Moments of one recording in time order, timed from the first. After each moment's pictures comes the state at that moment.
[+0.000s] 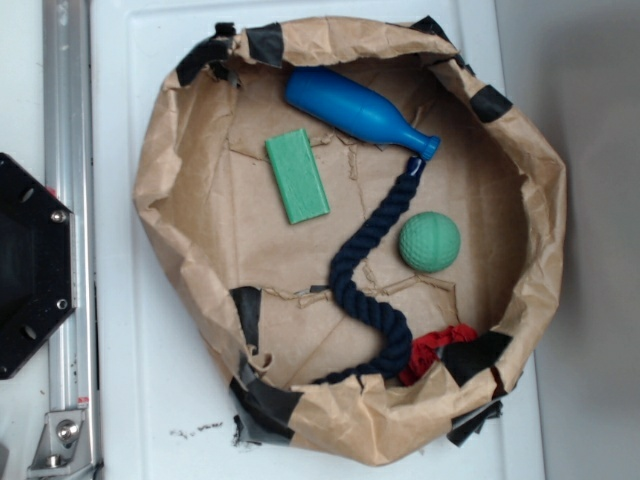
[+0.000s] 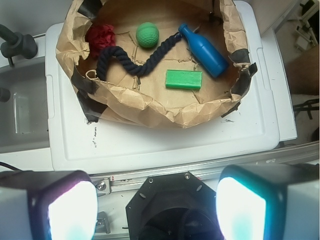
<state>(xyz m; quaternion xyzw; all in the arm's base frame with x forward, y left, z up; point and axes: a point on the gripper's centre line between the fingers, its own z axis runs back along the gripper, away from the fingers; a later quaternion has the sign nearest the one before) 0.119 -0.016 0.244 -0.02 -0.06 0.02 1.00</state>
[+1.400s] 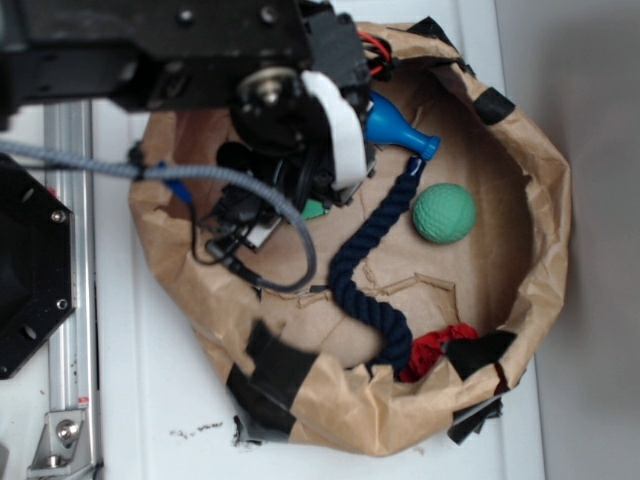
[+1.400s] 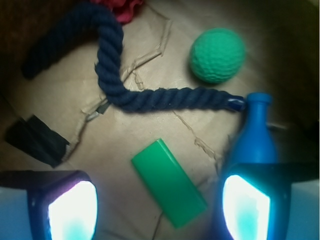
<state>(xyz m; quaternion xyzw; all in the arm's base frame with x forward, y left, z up) 0.243 0.029 0.081 -0.01 -0.06 -0.39 0.92</state>
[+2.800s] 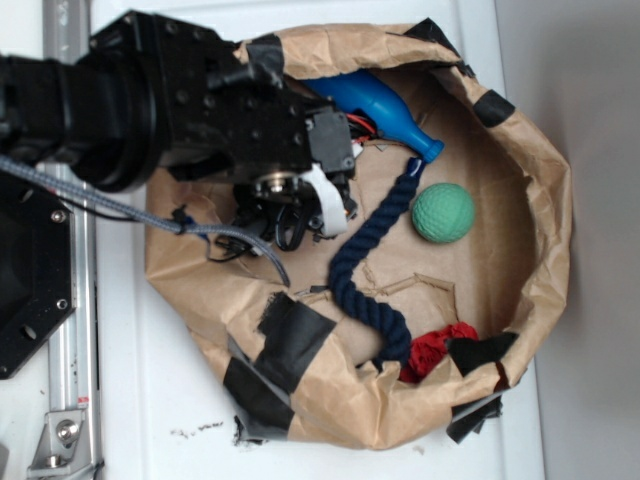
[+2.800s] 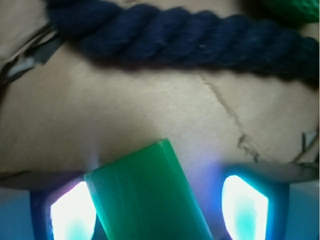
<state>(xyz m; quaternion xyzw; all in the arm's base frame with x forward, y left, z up) 0.246 0.027 0.012 0.05 -0.04 -0.40 0.92</state>
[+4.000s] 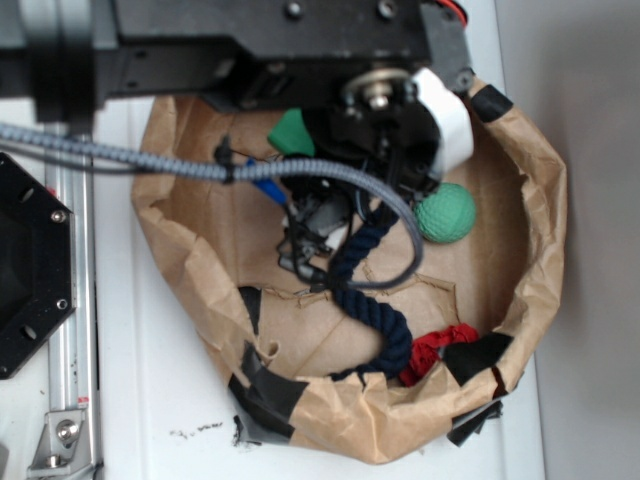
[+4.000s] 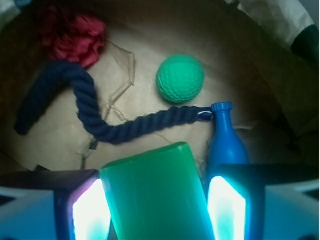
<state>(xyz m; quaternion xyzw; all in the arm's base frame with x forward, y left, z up) 0.266 0.012 0.124 0.00 -0.04 -0.24 0.97</state>
